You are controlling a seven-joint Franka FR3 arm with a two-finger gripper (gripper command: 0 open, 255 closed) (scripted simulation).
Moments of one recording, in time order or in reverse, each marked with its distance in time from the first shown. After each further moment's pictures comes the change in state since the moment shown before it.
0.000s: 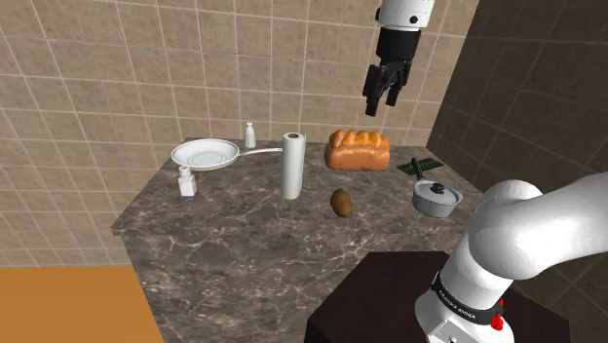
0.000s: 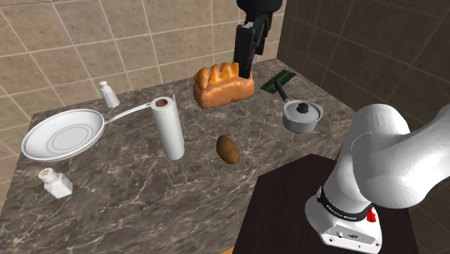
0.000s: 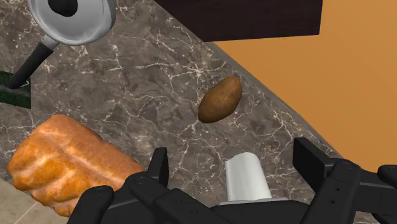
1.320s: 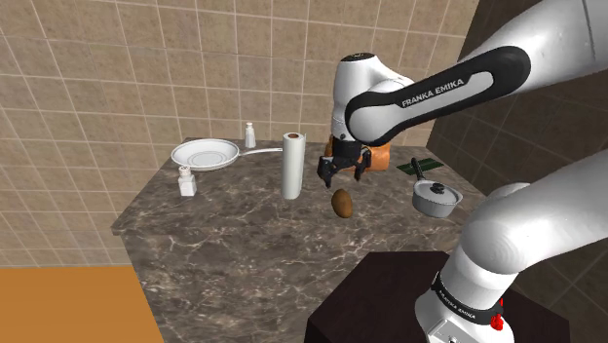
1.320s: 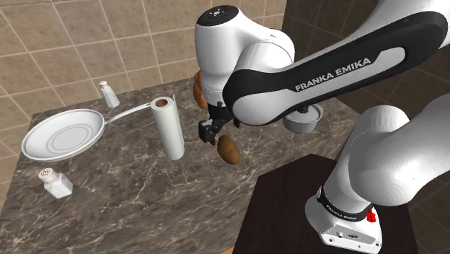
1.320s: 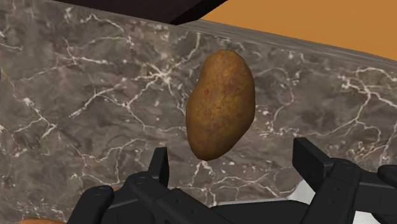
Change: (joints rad) arm -0.154 0.234 0.204 -0.431 0.013 0.653 0.545
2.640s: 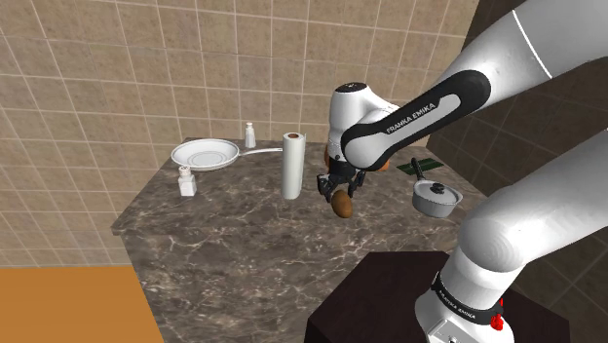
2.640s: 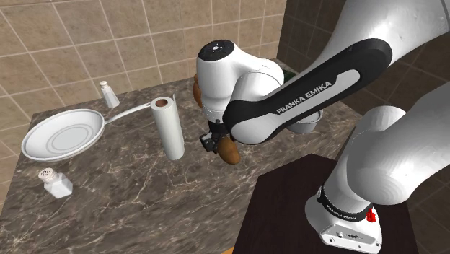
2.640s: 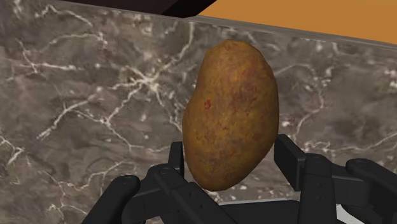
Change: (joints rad) arm -0.054 0.138 0.030 -0.065 -0.045 0.204 0.081
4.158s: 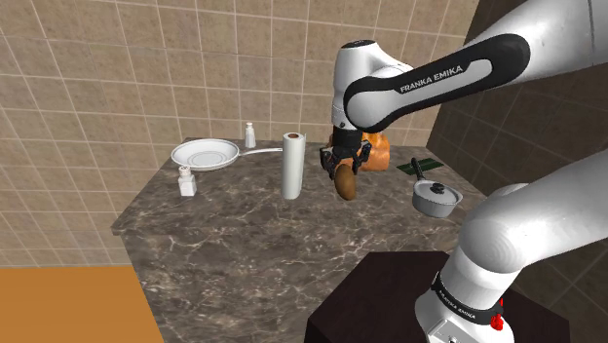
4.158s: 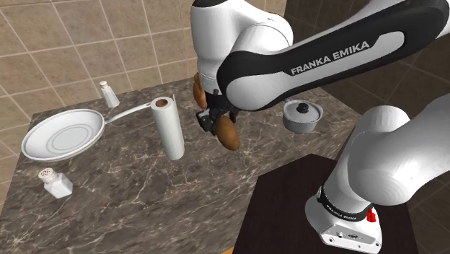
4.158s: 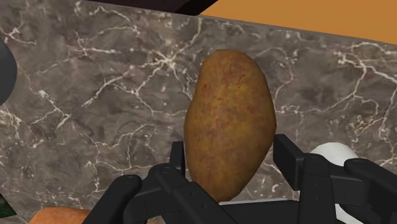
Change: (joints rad) arm 0.027 -0.137 -0.036 0.127 0.037 -0.260 -0.062
